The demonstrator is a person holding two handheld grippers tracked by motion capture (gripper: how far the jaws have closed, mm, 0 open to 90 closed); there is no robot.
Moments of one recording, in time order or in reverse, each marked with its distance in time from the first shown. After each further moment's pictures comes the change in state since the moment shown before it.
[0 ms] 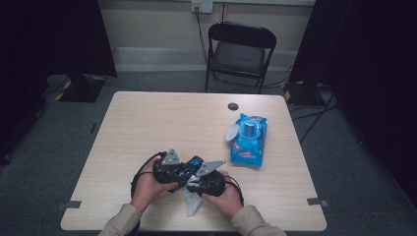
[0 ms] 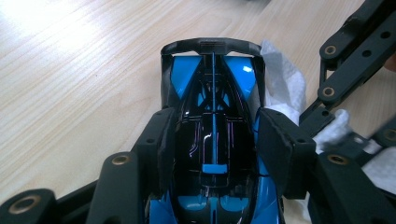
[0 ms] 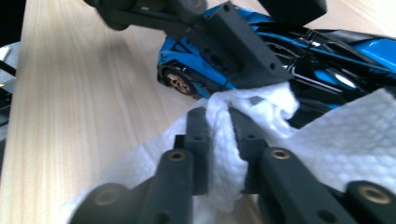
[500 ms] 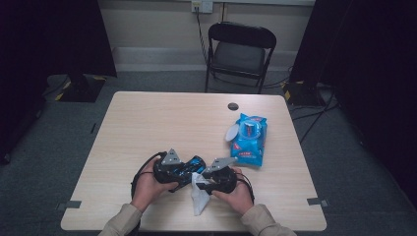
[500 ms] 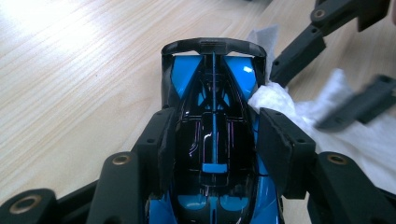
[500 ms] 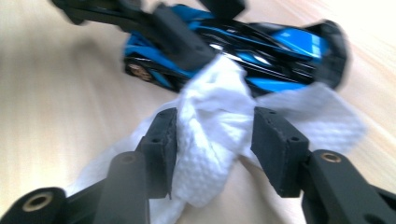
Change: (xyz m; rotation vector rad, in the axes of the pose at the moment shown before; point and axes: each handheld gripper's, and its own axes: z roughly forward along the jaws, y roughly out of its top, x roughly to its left) left arm 0.000 0.000 0.001 -0.004 0.002 -0.002; right arm -0.017 -0.008 -0.028 -0.008 -0.106 0.038
